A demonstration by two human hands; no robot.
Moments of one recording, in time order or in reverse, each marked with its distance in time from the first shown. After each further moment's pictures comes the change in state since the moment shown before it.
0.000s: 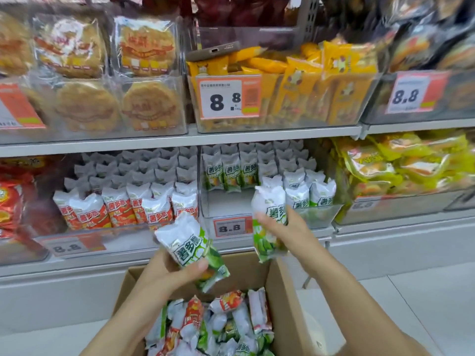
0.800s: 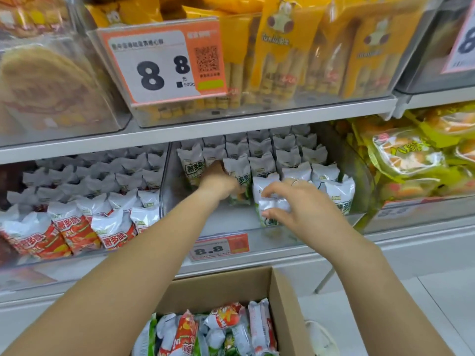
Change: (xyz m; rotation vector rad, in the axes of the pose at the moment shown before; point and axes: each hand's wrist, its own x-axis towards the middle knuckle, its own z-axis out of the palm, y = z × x) left_hand 0.282 0.003 0.094 0.715 0.159 -0.058; right_hand 0.101 0.028 -0.062 -0.965 0.060 -0.377
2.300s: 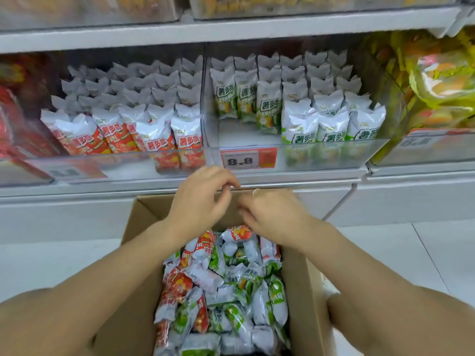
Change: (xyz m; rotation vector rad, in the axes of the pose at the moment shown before) left_hand -0.200 -0.122 -0.045 0.346 0.142 0.738; right_hand -0.086 -0.084 0.088 -0.245 -0.354 -0.321
